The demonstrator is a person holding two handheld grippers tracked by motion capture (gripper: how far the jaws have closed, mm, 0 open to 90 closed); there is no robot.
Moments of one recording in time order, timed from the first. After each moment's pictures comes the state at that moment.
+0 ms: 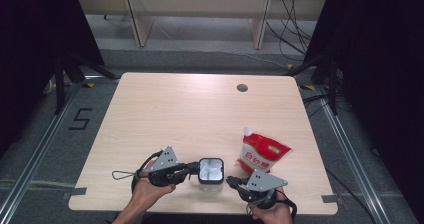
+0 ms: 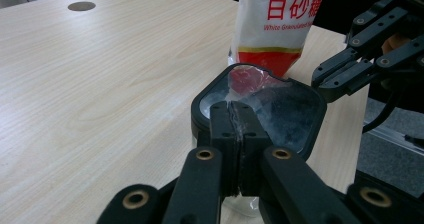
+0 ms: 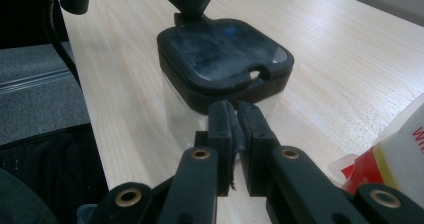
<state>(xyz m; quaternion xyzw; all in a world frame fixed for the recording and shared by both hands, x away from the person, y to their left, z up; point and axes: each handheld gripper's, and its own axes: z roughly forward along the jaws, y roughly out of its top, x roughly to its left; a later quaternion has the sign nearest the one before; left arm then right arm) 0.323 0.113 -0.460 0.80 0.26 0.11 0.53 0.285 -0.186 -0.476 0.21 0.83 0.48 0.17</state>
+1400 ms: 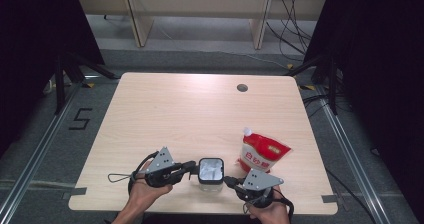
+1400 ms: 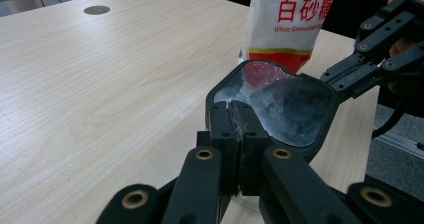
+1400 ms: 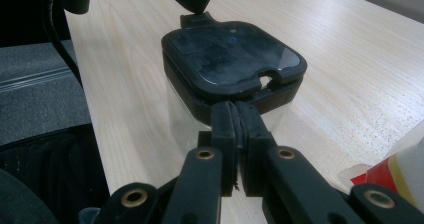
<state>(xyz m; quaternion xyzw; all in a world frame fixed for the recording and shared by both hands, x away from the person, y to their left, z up) 0.321 0.121 -0.463 0.79 0.27 0.12 0.53 0.288 -0.177 -0.477 0.21 0.83 0.48 0.17</state>
